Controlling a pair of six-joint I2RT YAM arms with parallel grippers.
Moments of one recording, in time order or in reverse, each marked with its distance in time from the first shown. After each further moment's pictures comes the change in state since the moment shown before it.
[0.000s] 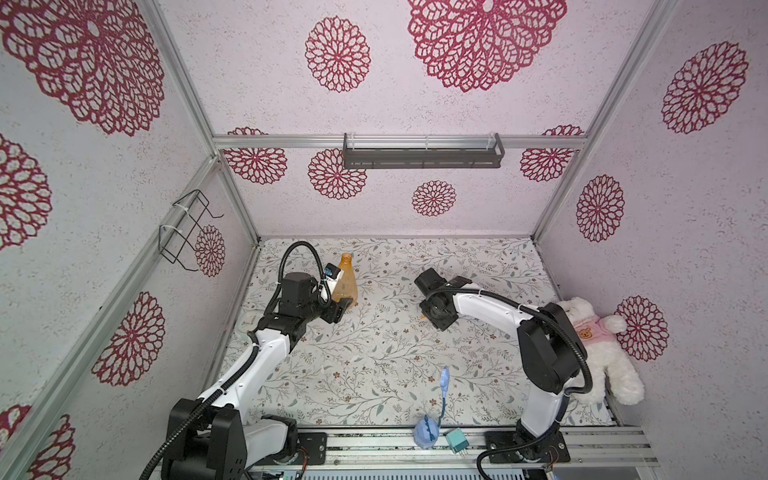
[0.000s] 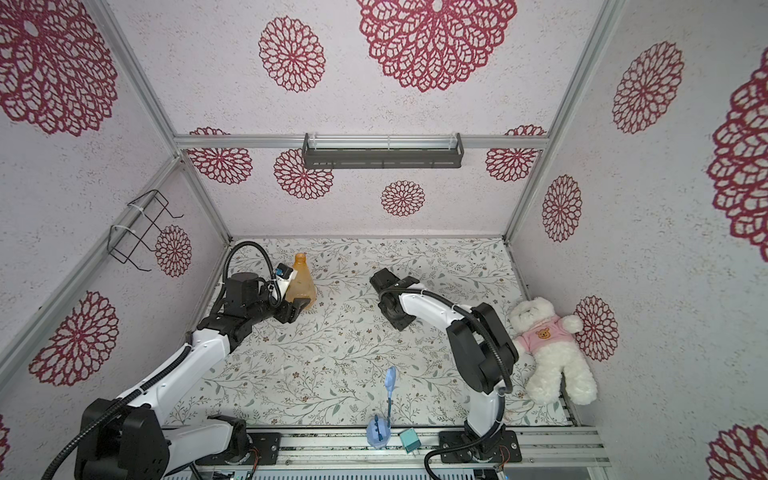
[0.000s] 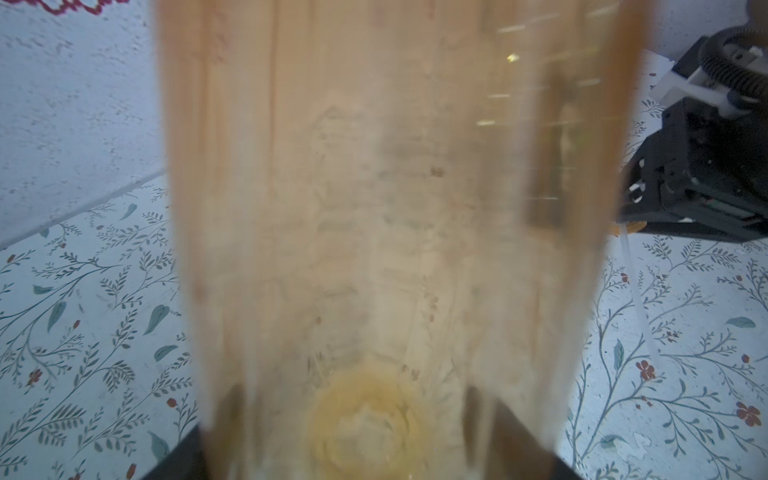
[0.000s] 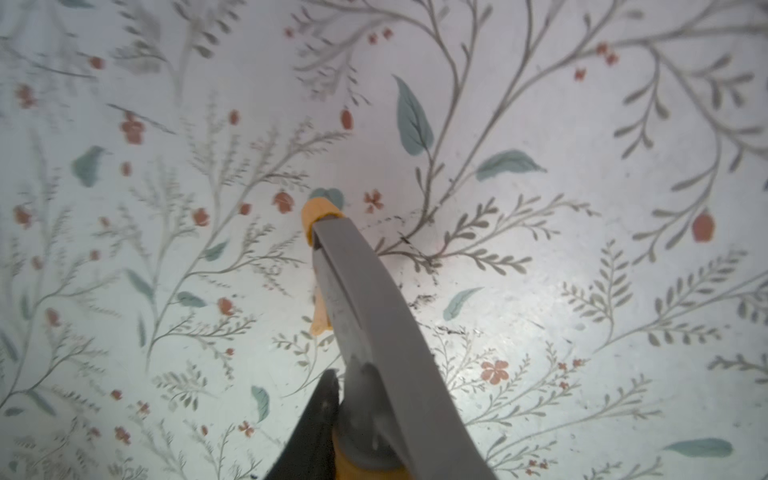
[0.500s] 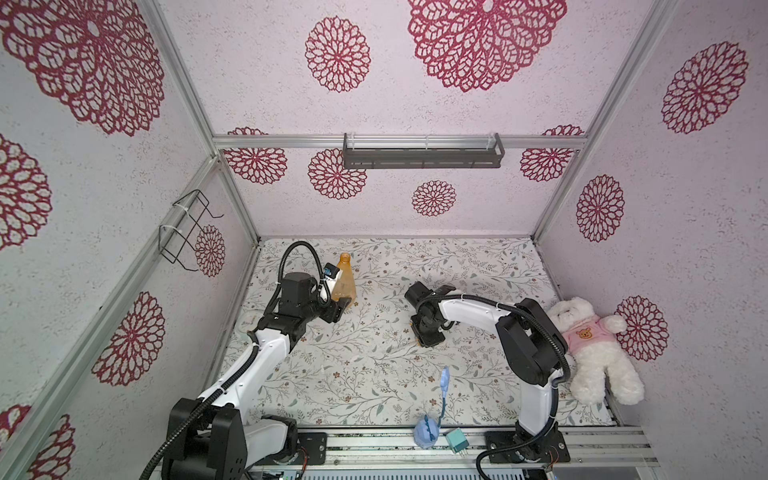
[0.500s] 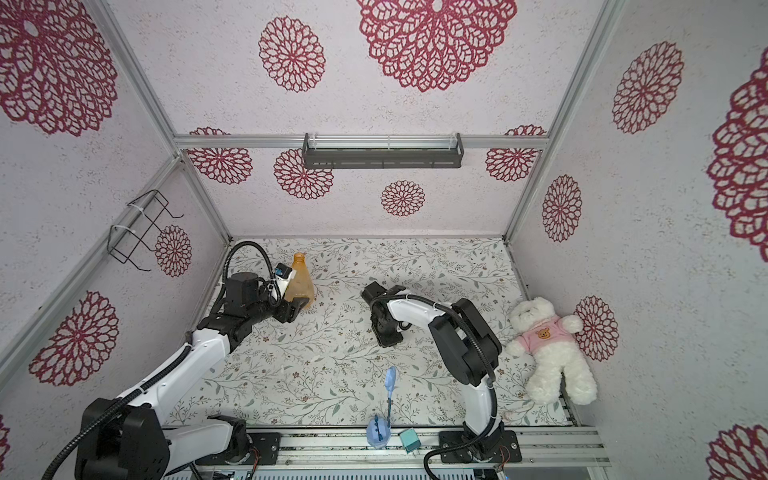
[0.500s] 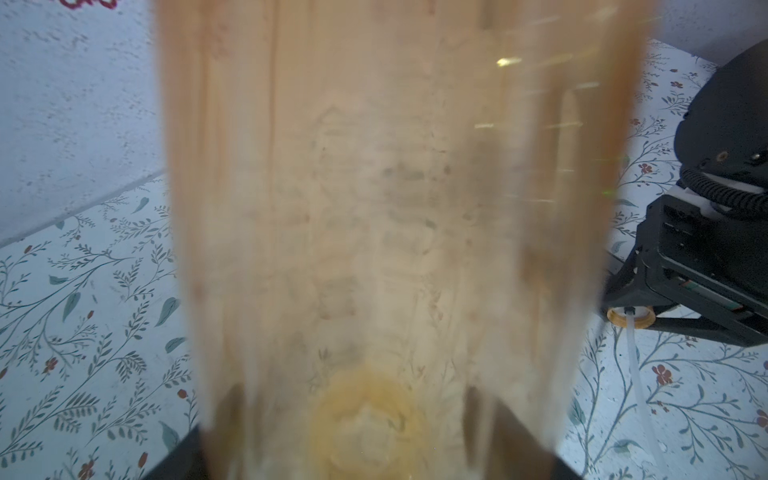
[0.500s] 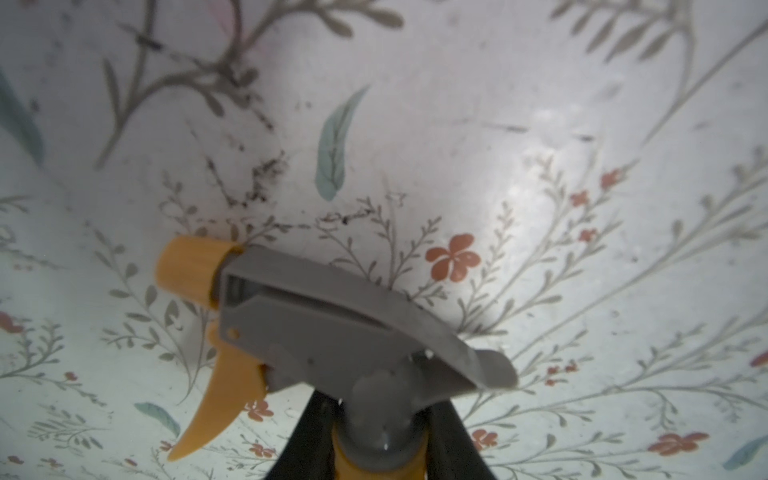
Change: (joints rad) left arm 0.002 0.005 0.000 -0.002 -0.031 0.000; right arm 0.062 0.143 -0.023 -0.050 -0.250 0.455
